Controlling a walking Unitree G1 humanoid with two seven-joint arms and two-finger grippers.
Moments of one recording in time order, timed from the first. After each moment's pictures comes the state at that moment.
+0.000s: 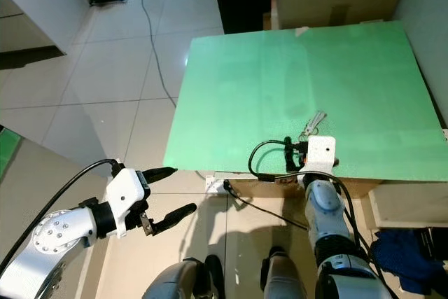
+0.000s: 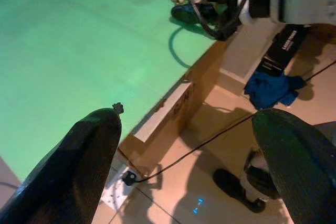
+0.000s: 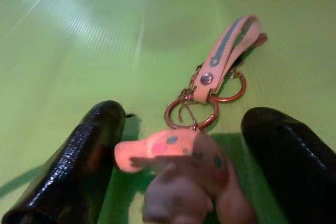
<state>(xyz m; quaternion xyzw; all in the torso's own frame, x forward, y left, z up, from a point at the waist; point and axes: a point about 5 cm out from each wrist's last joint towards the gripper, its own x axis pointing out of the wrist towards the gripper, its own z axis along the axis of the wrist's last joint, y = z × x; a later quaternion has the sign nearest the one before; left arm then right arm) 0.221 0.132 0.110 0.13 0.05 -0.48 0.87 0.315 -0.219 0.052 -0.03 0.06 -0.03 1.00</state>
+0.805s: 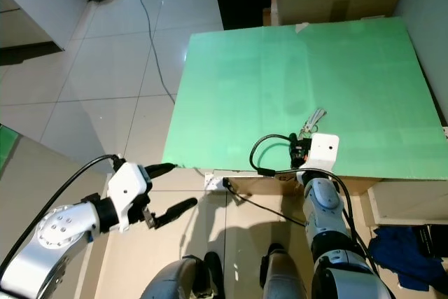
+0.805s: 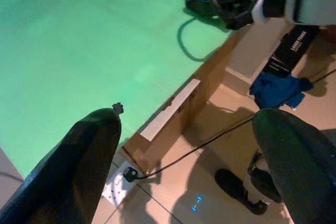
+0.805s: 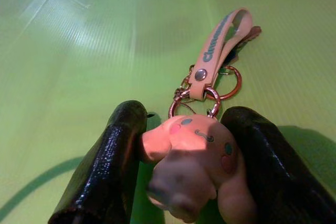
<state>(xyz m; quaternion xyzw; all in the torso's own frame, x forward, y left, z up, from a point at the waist) 0.233 0.130 0.110 0.11 0.06 -0.45 0.88 0.319 -0.216 0.055 0.02 0.05 -0.04 1.00</state>
